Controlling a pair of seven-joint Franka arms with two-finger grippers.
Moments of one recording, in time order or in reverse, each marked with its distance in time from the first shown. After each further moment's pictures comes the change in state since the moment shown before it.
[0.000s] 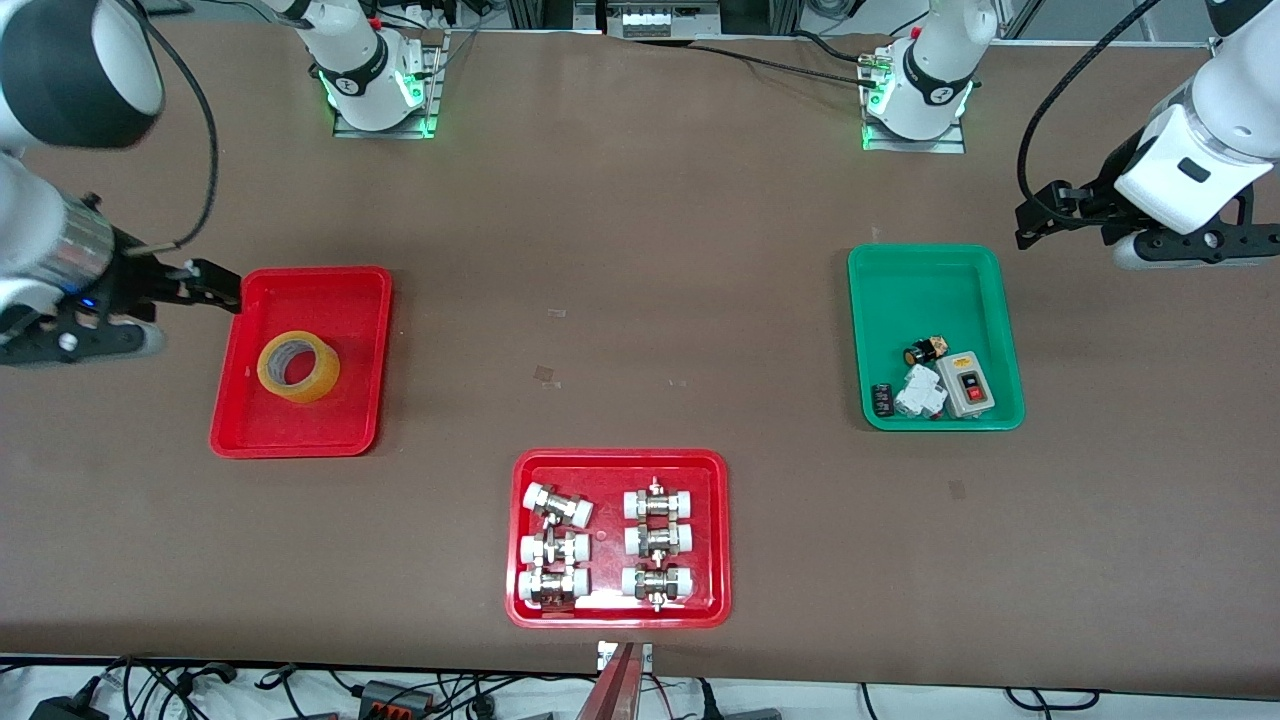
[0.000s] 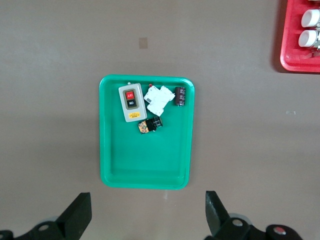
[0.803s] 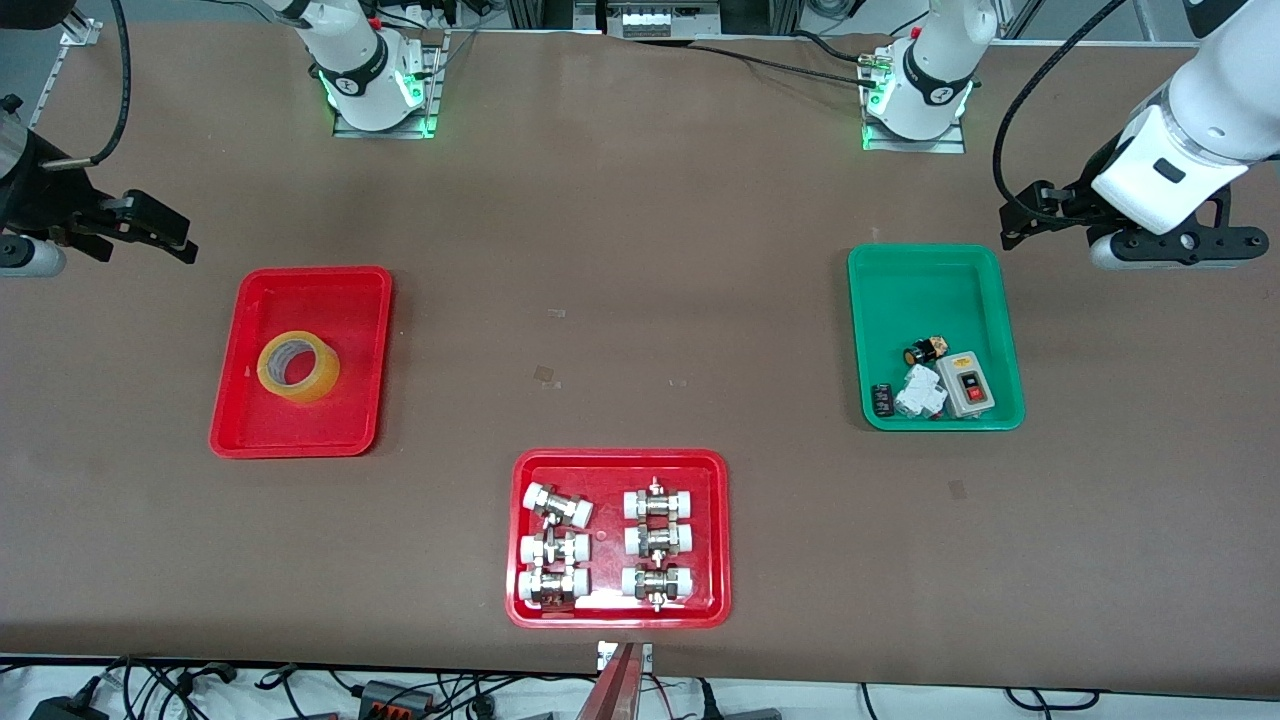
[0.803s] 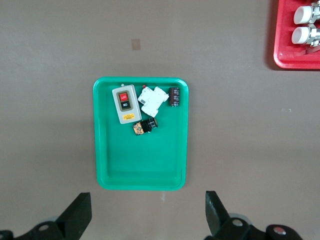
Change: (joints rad) left arm 0.000 0.006 -0.025 0.001 0.000 0.009 0.000; right arm -0.056 -0.177 -0.013 -0.155 0.089 0.038 0.029
